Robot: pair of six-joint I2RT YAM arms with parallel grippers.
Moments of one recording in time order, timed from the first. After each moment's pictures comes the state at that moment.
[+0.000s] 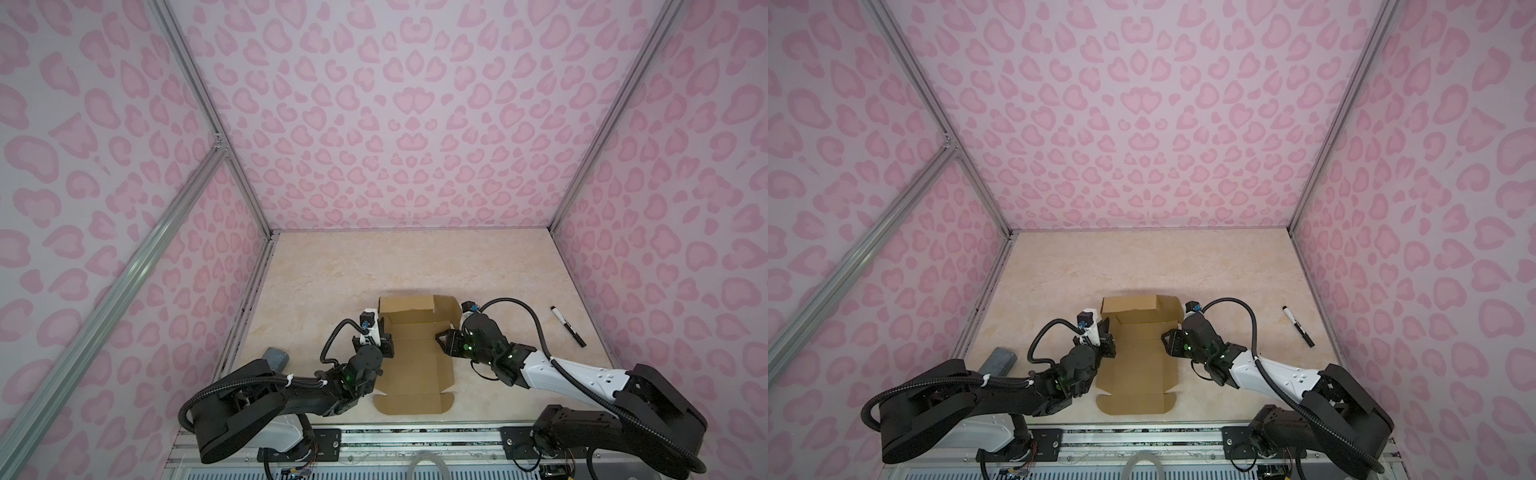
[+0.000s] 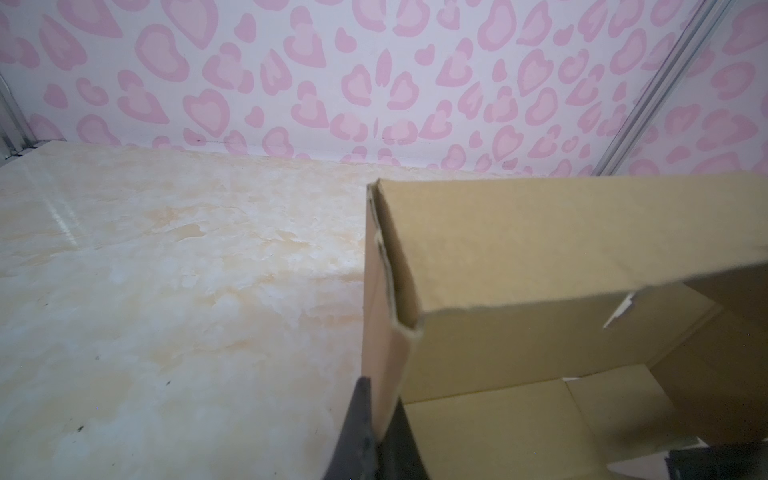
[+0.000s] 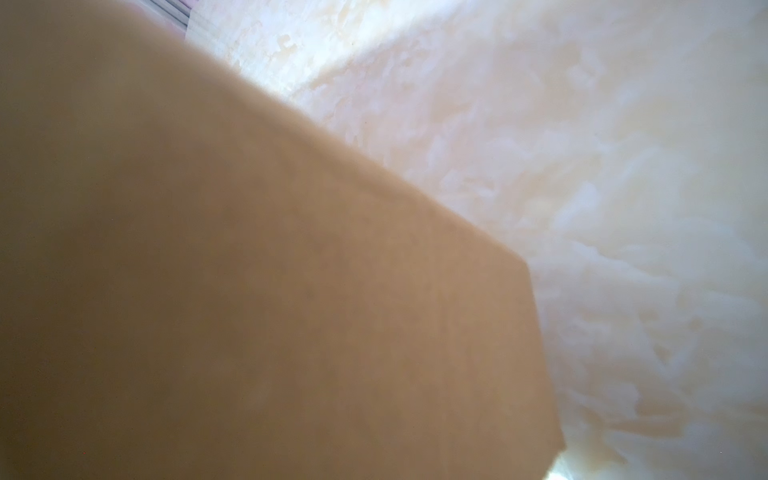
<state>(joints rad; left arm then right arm) -1.00 1.36 0.27 0.85 -0.76 -0.35 0.73 1.25 0.46 0.09 -0.03 0.81</state>
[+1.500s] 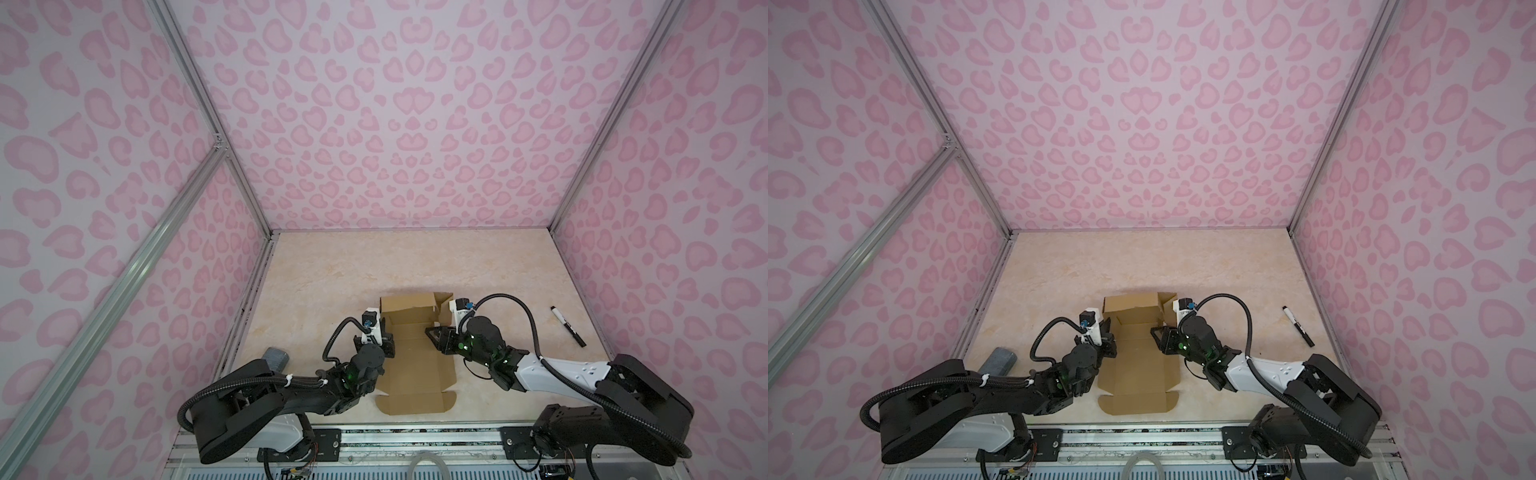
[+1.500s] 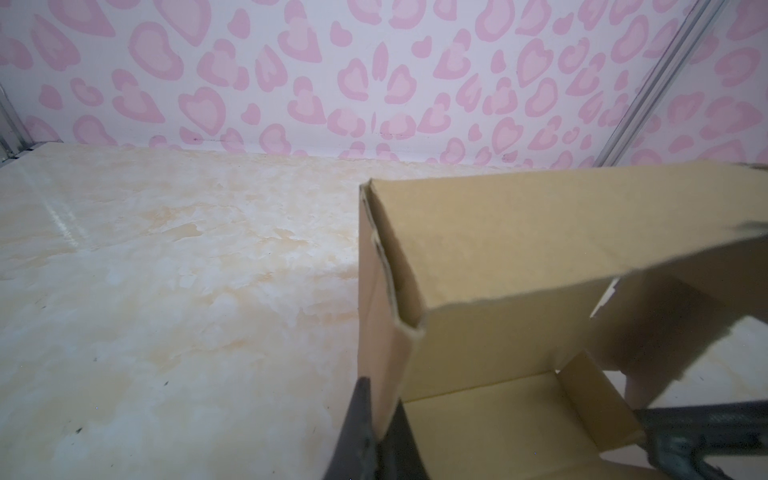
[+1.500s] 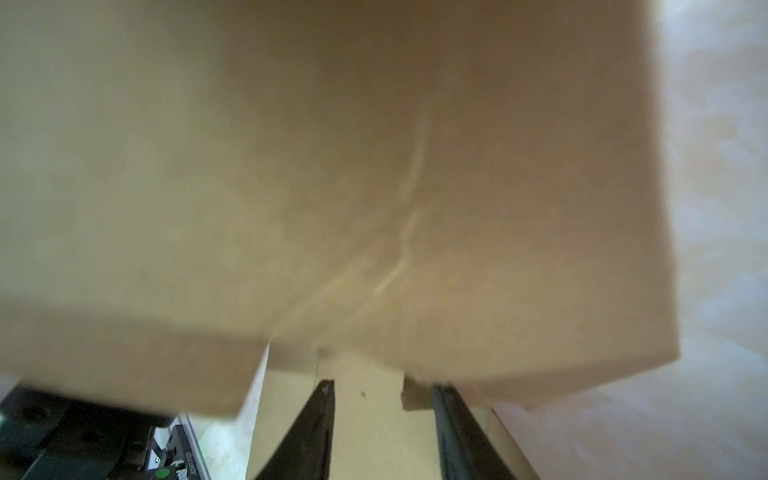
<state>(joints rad) -1.01 1.36 0.28 0.81 -0.74 -0.34 0.76 1.35 0.41 0.48 -0.10 0.80</state>
